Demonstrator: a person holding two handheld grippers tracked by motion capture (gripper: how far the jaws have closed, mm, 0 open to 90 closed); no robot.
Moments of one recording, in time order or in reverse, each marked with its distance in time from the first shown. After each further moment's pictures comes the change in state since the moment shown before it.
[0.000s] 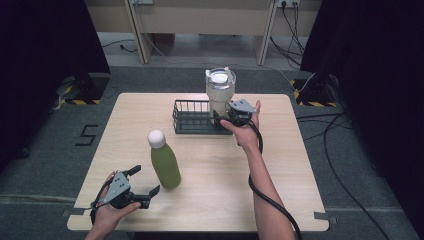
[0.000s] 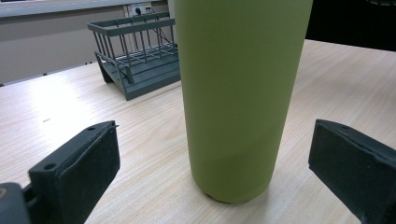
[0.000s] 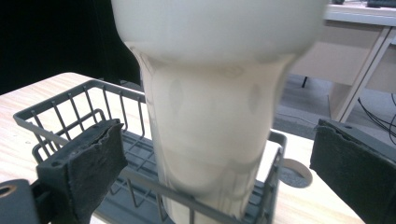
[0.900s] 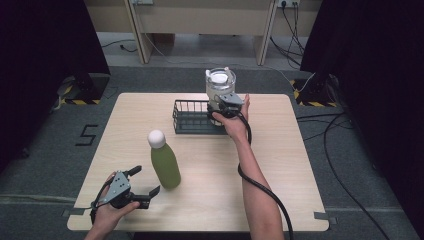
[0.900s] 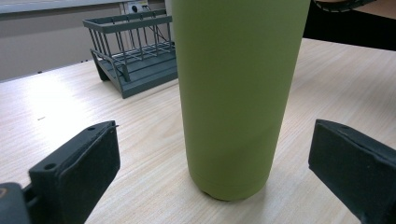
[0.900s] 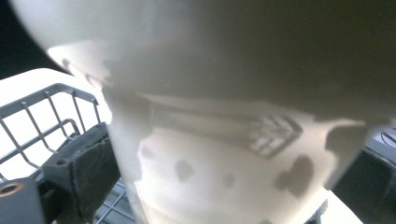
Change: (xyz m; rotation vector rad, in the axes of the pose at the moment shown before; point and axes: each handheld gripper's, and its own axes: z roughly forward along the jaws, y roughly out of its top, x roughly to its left) left arm 0.001 -0.001 0.001 0.005 -0.014 -0.003; right arm 0.006 0.004 0.053 0.017 -0.038 -0.019
